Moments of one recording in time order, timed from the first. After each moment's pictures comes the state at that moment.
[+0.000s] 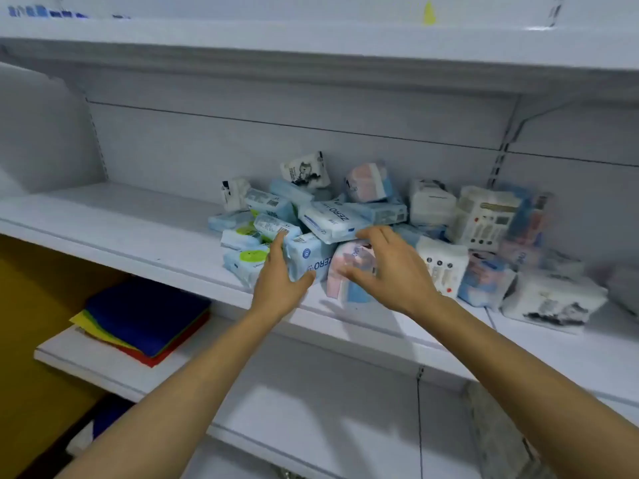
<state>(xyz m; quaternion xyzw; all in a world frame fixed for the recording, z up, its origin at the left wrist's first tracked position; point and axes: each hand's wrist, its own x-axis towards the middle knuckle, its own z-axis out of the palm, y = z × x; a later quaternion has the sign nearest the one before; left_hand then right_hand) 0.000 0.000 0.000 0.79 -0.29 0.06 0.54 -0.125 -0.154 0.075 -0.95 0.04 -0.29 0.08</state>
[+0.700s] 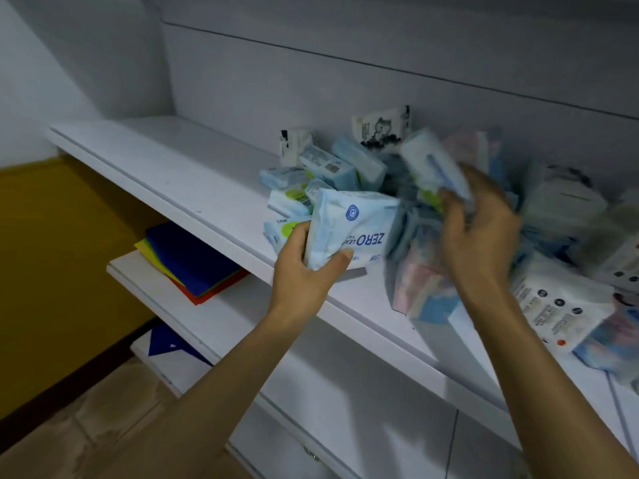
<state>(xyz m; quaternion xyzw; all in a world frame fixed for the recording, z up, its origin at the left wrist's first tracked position) -0.020 0.007 0.015 0.65 -0.12 0.07 0.74 -0.038 -0.181 0.075 -0.82 0.05 -0.48 0.30</state>
